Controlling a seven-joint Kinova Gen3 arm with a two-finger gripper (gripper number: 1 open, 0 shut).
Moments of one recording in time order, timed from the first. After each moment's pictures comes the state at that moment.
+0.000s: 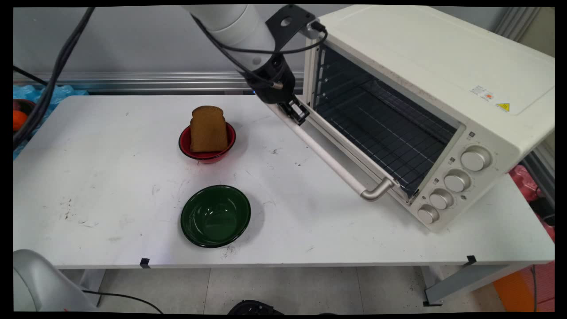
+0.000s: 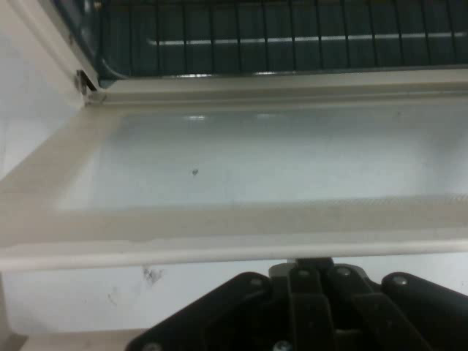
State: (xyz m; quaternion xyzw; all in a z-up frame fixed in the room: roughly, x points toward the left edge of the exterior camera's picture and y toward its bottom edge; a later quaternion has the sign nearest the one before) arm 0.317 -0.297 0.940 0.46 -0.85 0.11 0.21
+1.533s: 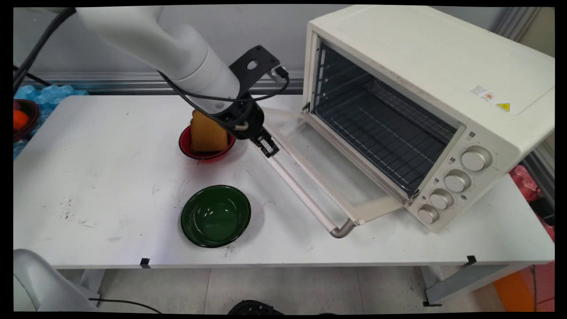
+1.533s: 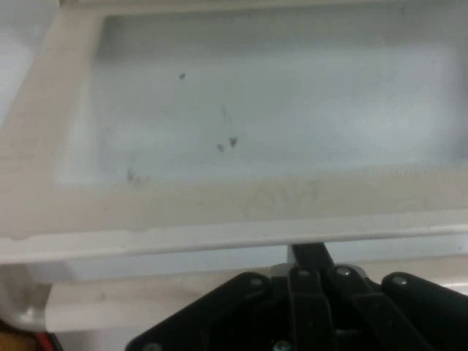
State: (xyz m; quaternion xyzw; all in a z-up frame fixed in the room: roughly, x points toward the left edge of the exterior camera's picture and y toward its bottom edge) arm 0.350 -0.237 0.895 0.45 -0.86 0.11 0.20
